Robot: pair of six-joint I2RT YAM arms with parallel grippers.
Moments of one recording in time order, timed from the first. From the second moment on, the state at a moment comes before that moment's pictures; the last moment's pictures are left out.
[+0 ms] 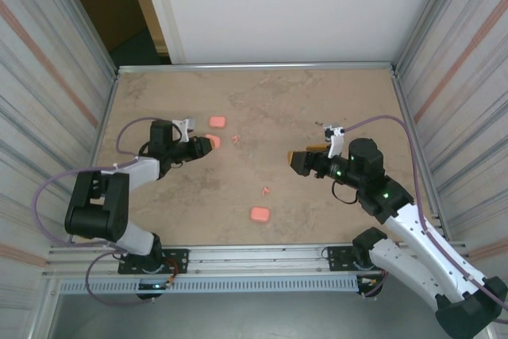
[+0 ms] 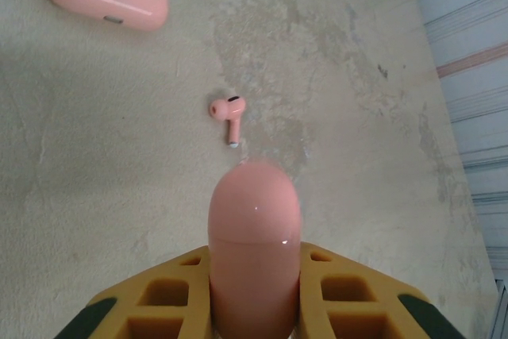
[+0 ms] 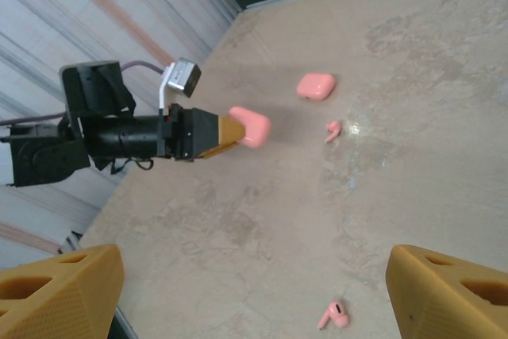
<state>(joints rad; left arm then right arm) -0.14 1.53 0.63 0.20 0.65 -0.46 0.53 0.71 0.65 -0.27 -0.31 0.54</state>
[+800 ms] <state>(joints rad) -0.14 1.77 0.73 0.21 0.68 -0.46 0.52 0.73 0.65 -0.30 -0.30 0.54</state>
